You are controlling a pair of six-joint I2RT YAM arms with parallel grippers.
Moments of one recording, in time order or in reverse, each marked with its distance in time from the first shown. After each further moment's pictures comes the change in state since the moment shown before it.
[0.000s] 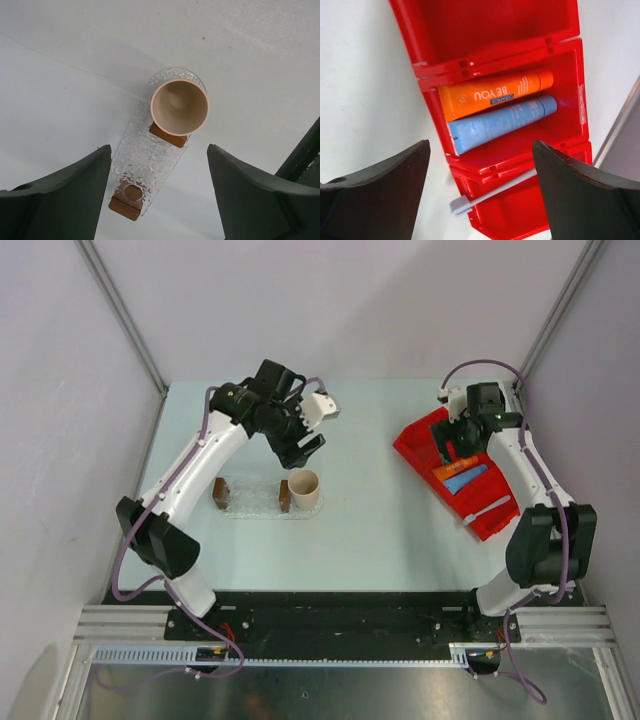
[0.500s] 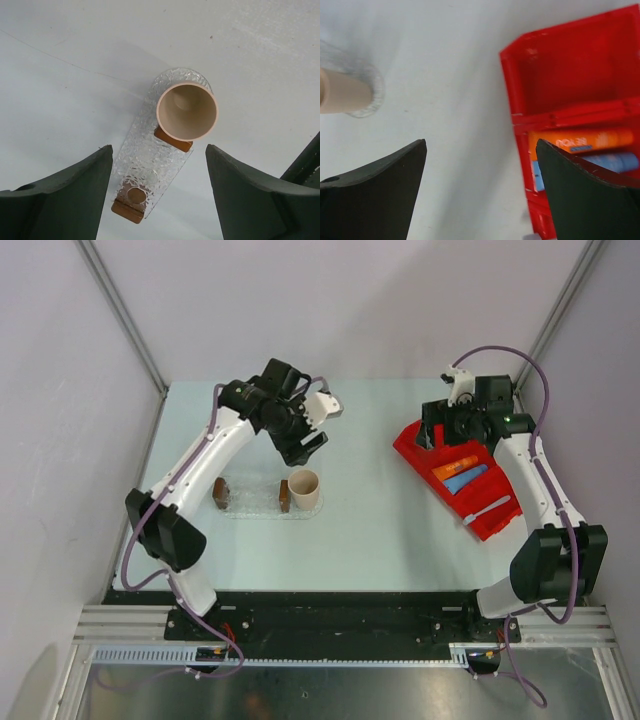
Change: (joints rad) left arm 0.000 0.066 0.028 0.000 -0.028 -0.002; right arm 0.008 -0.076 0.016 0.100 -0.386 0.236
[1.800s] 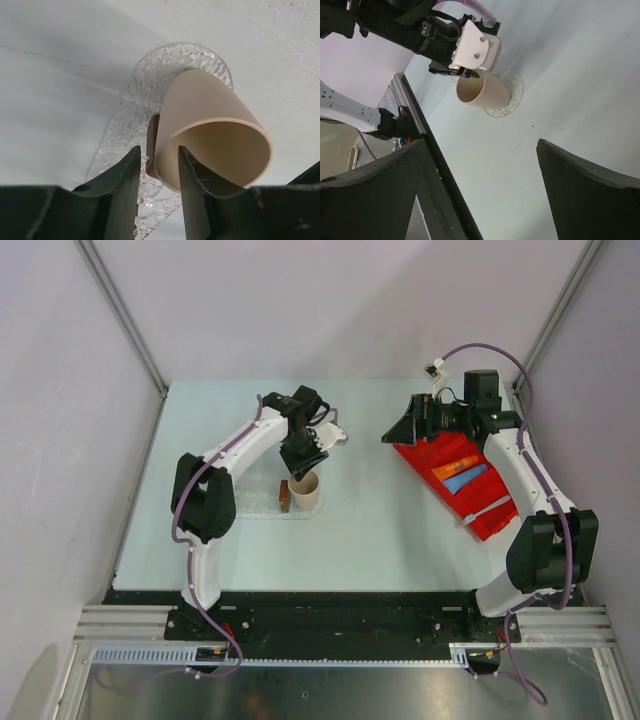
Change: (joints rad) left arm 0.012 0.275 -0.055 0.006 -0.066 0.005; right arm 0.040 0.066 0.004 0.149 -0.561 0.219
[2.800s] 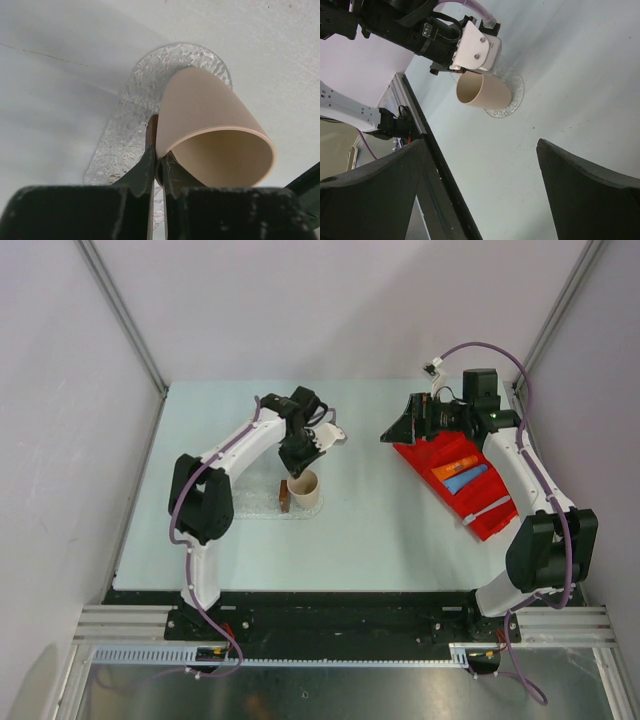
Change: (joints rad) left arm 0.006 -0.020 -0.030 0.024 0.011 -0.008; right arm 0.007 0.005 0.011 -0.001 0.000 0.000
